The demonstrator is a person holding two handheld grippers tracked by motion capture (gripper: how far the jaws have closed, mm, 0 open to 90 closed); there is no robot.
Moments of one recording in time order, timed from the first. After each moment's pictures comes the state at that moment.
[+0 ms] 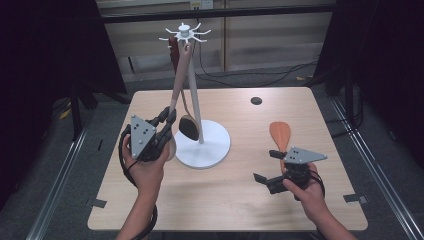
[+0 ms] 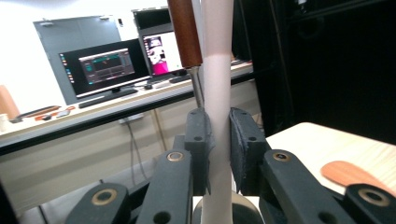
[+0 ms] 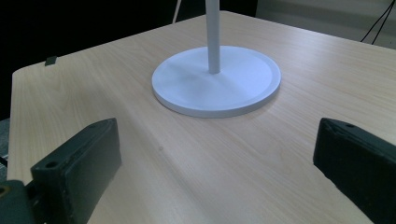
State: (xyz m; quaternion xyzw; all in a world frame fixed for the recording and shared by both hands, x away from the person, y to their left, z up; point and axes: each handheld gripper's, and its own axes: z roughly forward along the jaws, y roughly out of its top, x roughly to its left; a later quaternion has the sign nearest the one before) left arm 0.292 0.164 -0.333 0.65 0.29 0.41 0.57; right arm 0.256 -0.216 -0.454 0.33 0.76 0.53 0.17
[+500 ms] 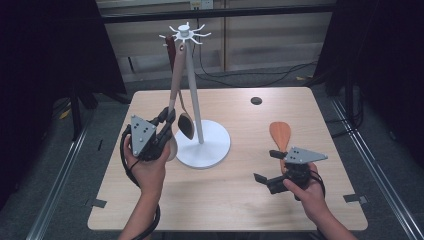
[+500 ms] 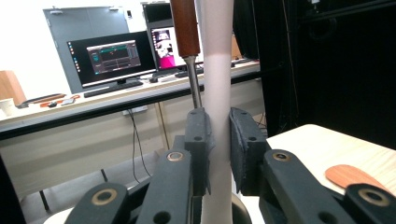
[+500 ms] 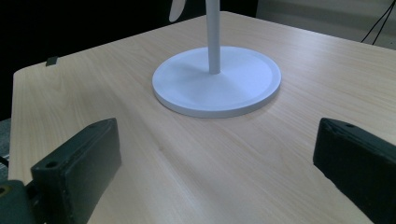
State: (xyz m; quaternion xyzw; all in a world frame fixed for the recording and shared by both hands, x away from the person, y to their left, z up) left arm 0.298 0.162 -0.340 0.64 0.32 0.40 0.57; right arm 0.256 -0.217 -0.453 0.33 0.76 0.53 0.17
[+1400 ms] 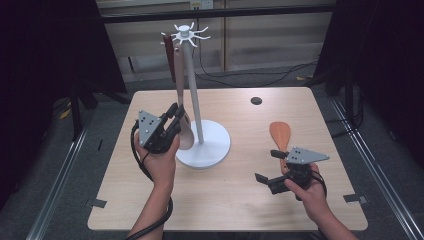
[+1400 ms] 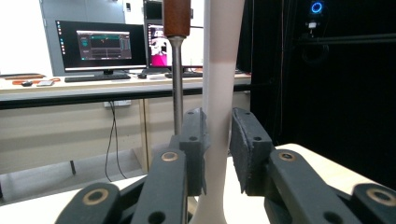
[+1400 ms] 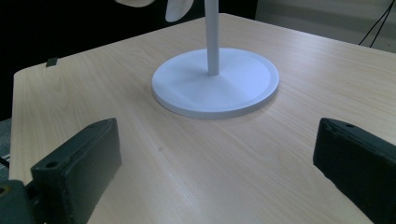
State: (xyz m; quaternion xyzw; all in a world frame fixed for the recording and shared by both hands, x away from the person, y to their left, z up) left arm 0.322 0.148 -0.354 0.61 0.36 0.35 0.62; right arm 0.254 -0.220 -0.452 0.33 0.76 0.54 0.17
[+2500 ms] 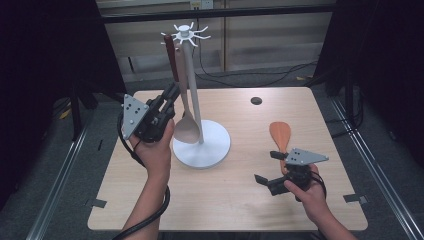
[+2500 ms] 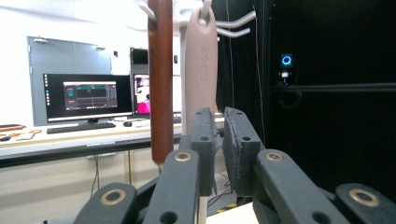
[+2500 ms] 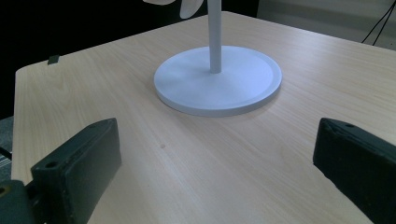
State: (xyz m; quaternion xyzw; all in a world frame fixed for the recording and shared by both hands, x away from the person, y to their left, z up) left arm 0.315 0.150 -0.296 0.56 0.29 0.36 0.68; right arm 0.252 -0.219 -0.453 0.33 0.76 0.53 0.17
